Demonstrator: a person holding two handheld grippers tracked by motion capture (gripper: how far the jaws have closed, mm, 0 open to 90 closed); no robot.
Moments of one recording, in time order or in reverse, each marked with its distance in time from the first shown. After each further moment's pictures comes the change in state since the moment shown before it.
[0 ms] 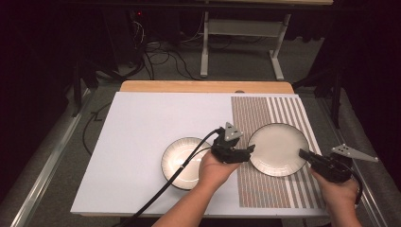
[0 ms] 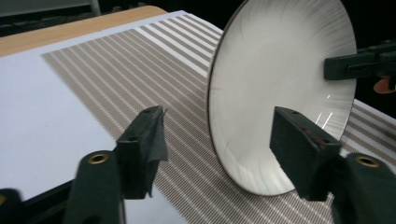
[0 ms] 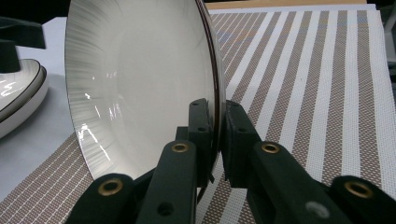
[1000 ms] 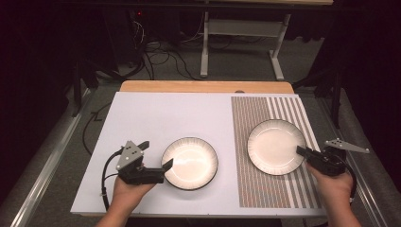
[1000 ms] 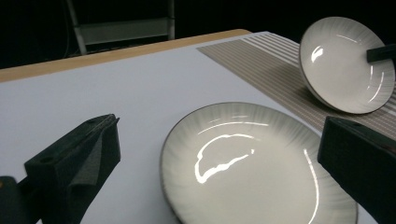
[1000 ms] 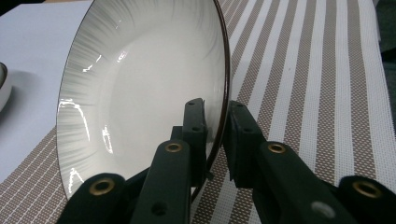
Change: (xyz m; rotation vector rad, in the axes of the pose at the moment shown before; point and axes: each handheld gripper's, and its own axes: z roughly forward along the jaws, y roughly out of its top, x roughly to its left) left arm 0.098 -0.090 -0.198 -0.141 0.209 -0.044; right arm -0.006 0.008 0.020 0.082 -0.065 0.039
